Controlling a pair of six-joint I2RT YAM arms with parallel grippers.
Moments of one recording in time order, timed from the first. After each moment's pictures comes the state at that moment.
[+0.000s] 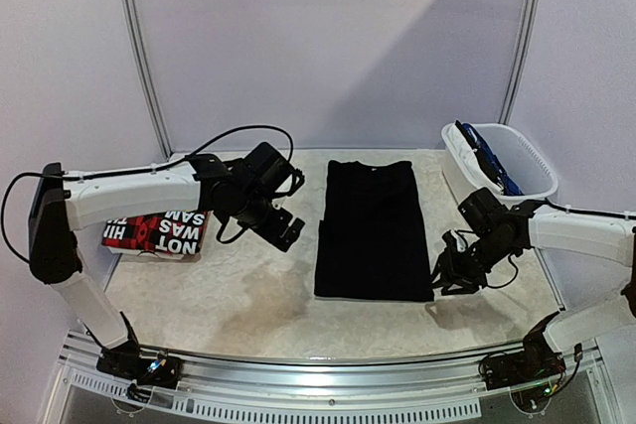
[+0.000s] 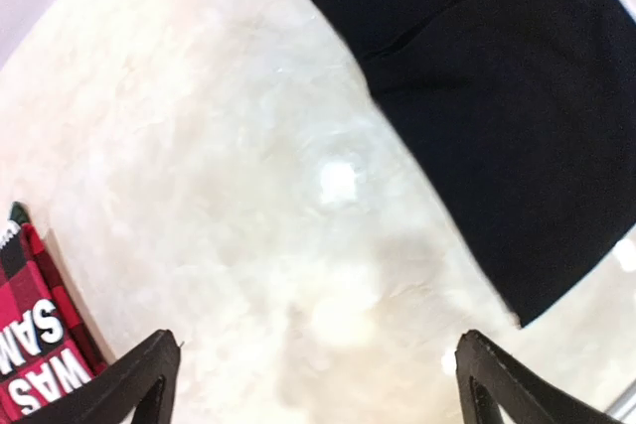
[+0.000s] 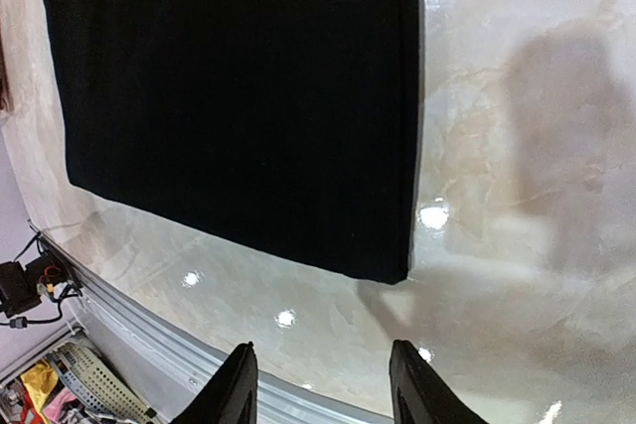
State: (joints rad) left arm -0.88 1.67 1.30 -0.68 -0.27 -0.18; right arm 0.50 1.30 0.71 -0.68 -0.41 0.69
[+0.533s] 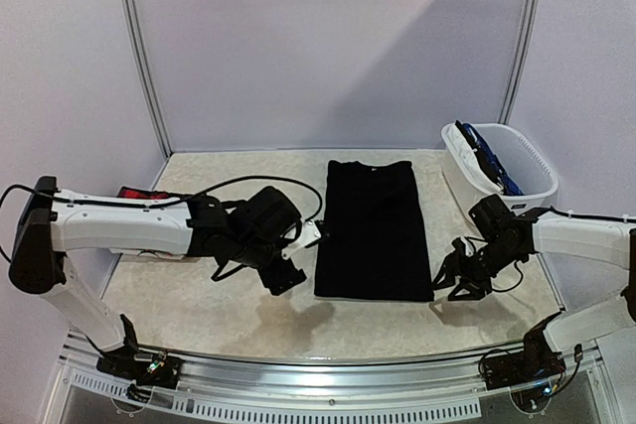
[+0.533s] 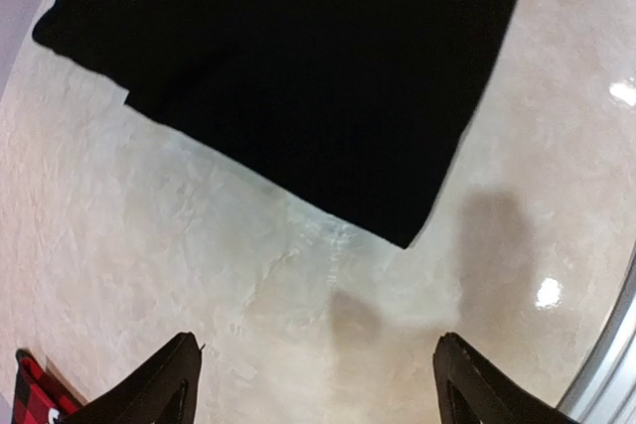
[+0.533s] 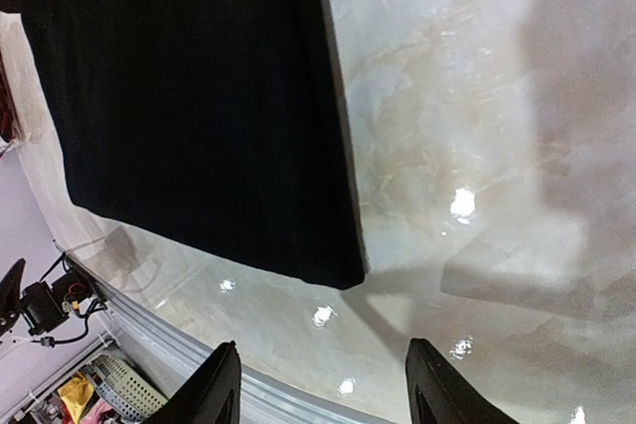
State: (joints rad) left arm -1.07 1.57 1.07 -0.51 -0.21 0.15; right arm 0.40 1.28 0.63 -0.63 -0.48 0.72
